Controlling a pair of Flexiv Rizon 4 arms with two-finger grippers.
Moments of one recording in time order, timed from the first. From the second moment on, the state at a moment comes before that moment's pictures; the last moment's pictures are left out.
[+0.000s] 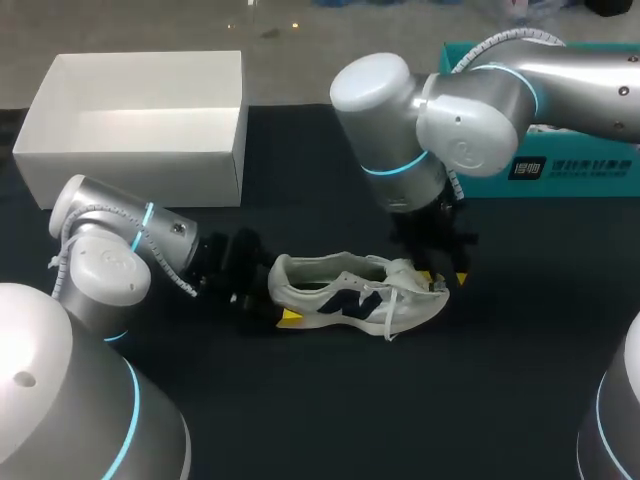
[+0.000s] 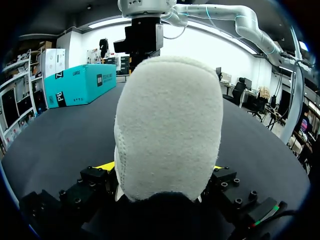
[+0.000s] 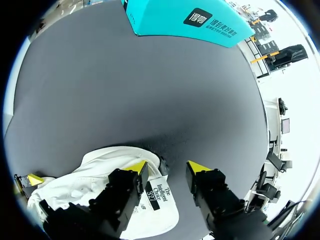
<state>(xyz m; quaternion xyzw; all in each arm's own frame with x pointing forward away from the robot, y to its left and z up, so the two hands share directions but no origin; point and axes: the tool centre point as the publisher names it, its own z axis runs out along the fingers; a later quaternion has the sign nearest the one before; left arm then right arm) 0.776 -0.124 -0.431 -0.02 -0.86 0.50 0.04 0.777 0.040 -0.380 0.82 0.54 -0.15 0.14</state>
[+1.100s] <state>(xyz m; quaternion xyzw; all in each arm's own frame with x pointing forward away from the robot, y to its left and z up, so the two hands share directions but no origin) 0.776 -0.123 -0.432 -0.02 -0.86 0.50 0.04 0.746 0.105 -0.289 0.76 0.63 -0.02 0.17</state>
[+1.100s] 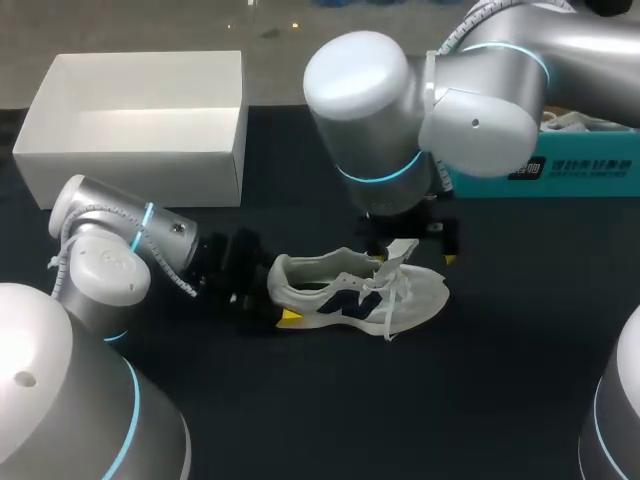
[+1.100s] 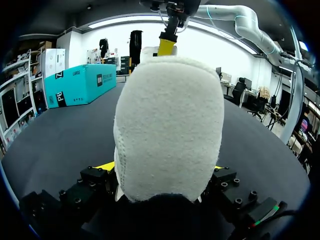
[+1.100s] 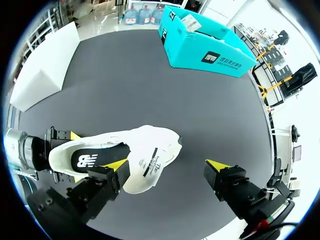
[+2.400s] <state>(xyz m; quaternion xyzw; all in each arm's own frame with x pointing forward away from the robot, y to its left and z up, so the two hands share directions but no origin) 0.776 -0.123 -0.432 -0.02 -0.86 0.50 0.04 0.694 0.218 -0.242 0.30 0.94 0.06 0.16</state>
